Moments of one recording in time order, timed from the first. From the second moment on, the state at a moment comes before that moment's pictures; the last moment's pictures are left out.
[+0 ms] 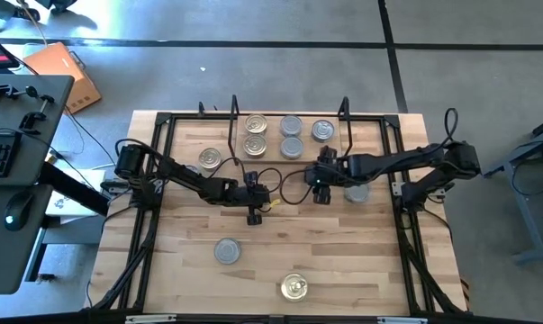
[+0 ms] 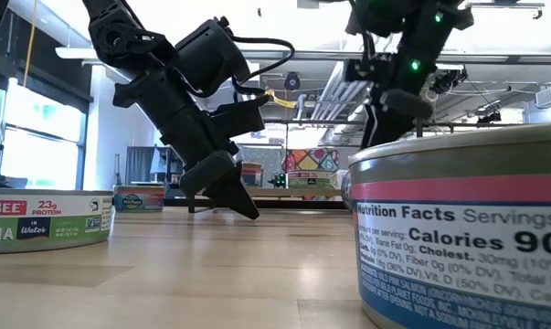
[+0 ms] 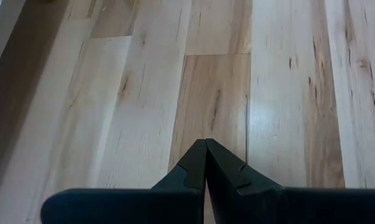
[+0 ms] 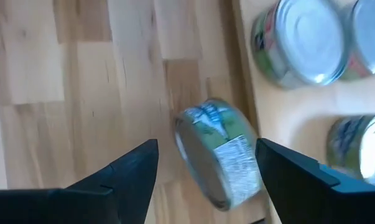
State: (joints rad) left arm -0.07 1.85 0.84 0.13 -0.30 0.01; right arm -0.03 1.50 0.99 -0.62 0.37 -0.06
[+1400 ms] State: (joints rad) left arm -0.07 1.85 0.84 0.13 -0.27 0.01; right arm -0.04 1.64 1.17 -0.85 0.69 -0.08
